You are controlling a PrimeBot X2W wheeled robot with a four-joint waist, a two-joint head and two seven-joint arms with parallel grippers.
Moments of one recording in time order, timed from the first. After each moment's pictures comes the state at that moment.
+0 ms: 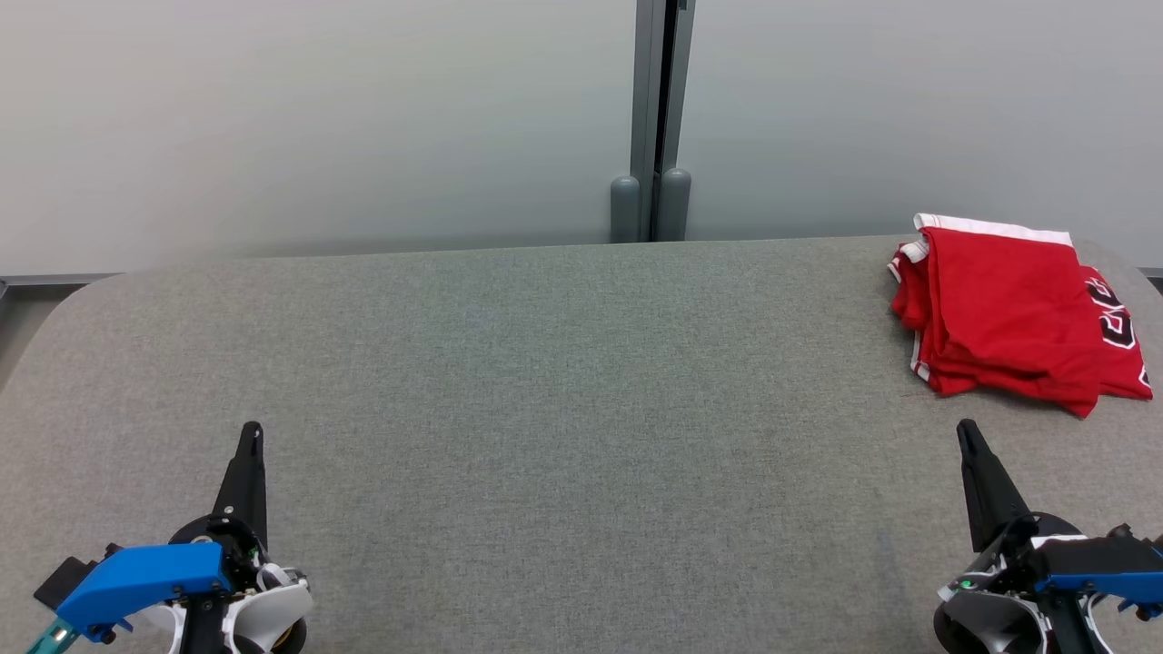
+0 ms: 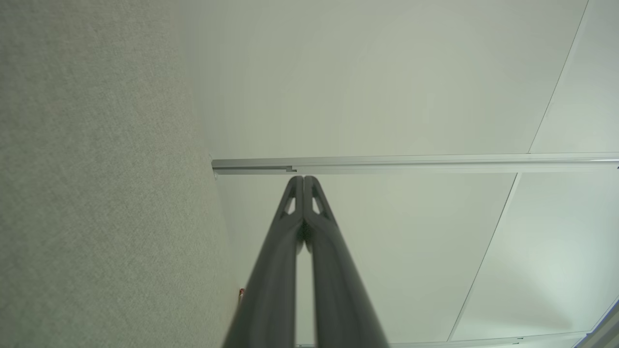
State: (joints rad) left arm -0.10 0.05 0.11 0.25 -1.61 -0.13 0.11; right arm -0.10 -0.05 -0.11 0.24 1.61 0.13 0.11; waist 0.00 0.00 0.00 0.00
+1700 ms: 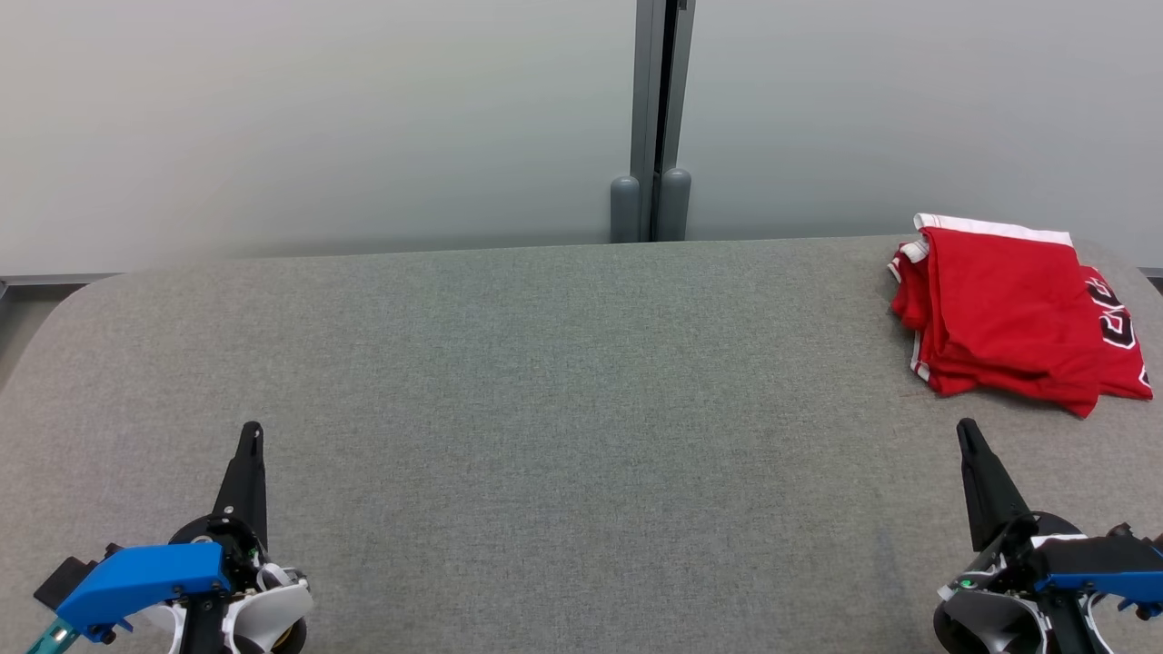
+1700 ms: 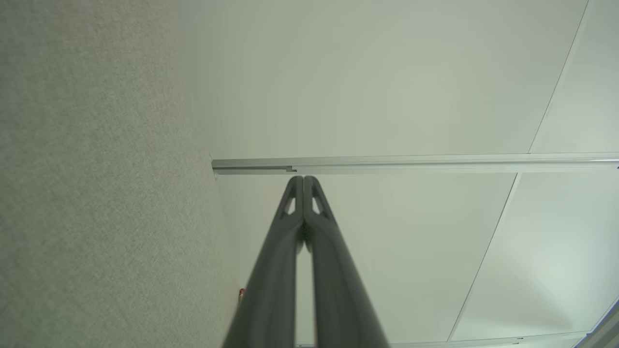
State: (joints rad) left arm -0.10 0.05 0.11 0.25 -1.61 -0.13 0.11; right arm -0.10 -0.05 -0.11 0.24 1.61 0.13 0.11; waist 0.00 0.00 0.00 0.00
